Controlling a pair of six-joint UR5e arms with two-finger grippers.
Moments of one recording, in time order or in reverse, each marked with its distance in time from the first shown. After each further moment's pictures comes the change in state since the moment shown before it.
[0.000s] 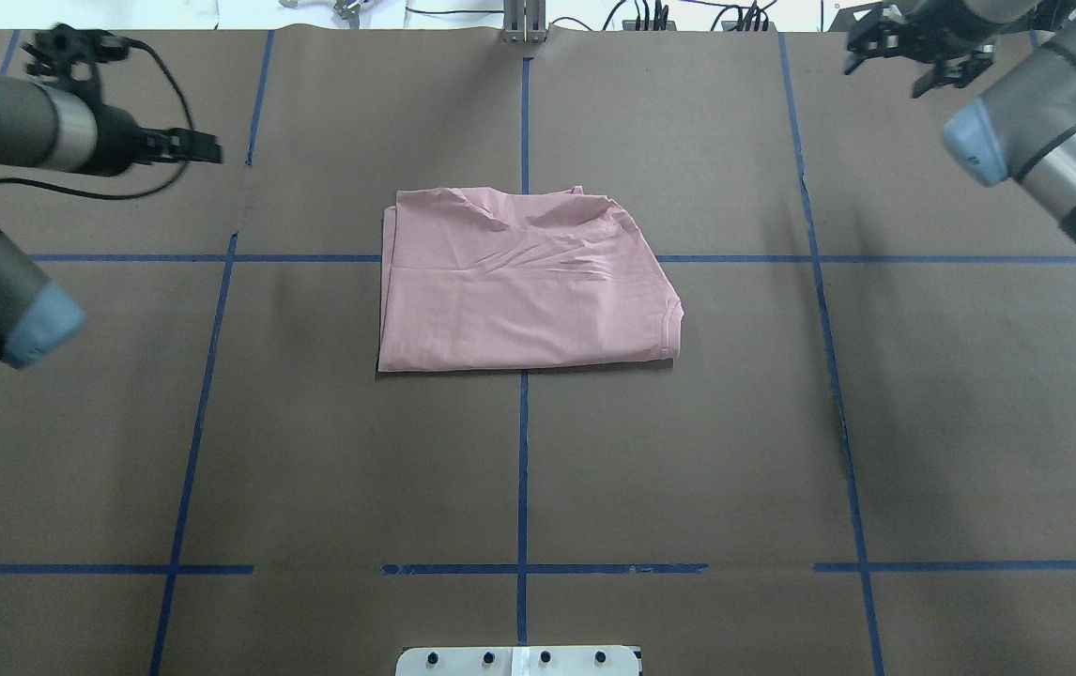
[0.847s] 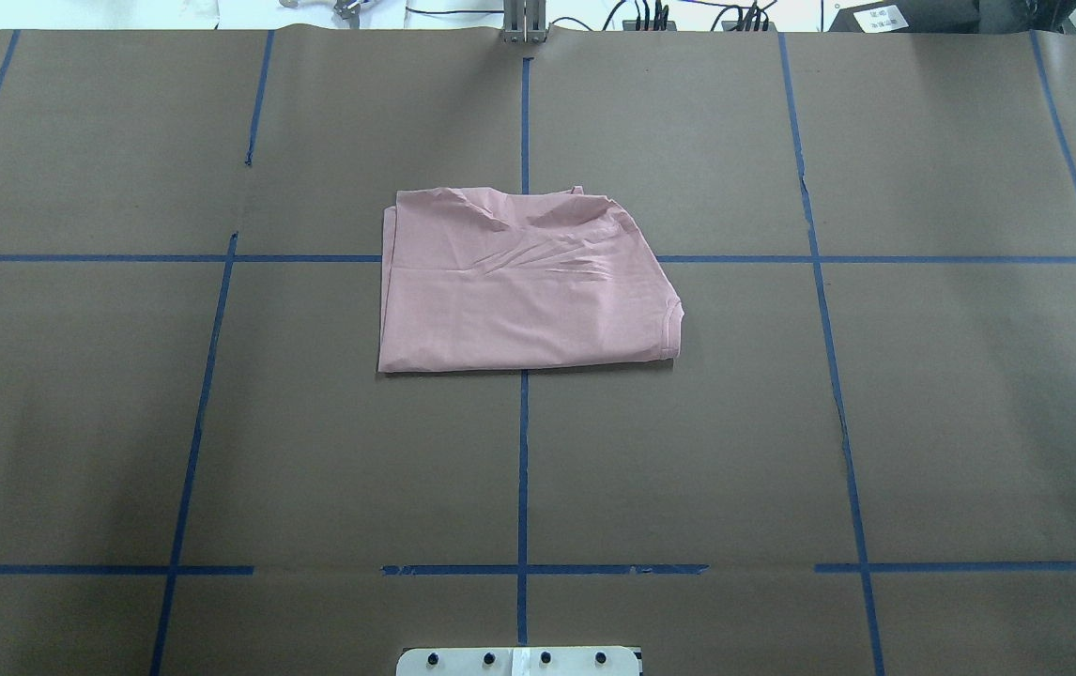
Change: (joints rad) left arm -0.296 0.208 -0.156 0.542 -0.163 0.500; right arm 0.141 -0.374 0.494 -0.452 0.109 -0.394
